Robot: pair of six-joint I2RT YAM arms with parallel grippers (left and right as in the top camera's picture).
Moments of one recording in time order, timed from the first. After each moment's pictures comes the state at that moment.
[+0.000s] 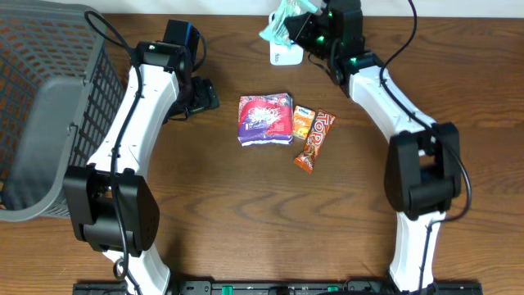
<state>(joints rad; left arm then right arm) -0.17 1.90 1.70 -1.21 -0.09 -0.51 0.27 2.19 1.72 0.11 -0.39 0.88</state>
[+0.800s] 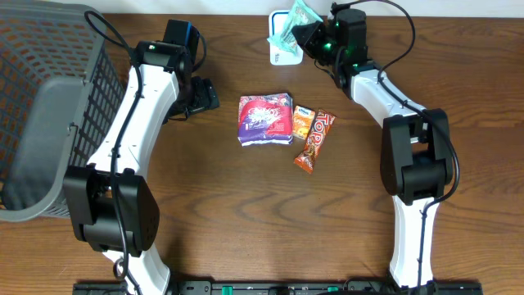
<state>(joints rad) -0.17 1.90 1.70 -1.21 -0.09 -0.51 0.22 2.32 1.71 0.17 -0.43 0.96</state>
